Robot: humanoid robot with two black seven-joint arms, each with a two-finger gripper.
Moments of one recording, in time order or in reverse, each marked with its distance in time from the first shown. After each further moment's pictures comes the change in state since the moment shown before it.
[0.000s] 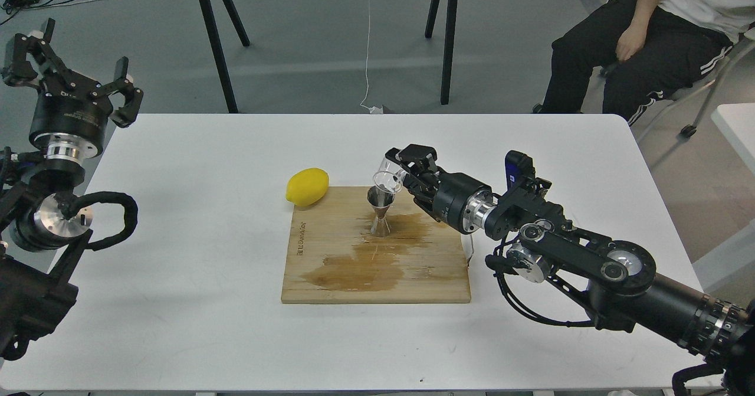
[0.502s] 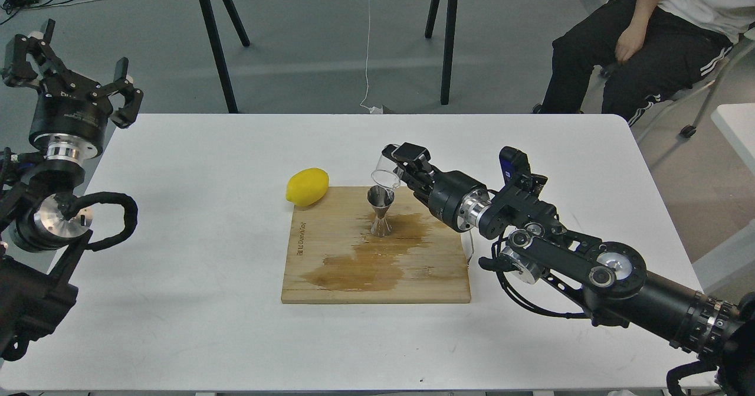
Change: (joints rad) left arm 0.001 0.000 0.000 0.000 0.000 0.000 0.000; right arm 0.015 0.029 -0.010 -0.022 -0.095 -0.031 0.003
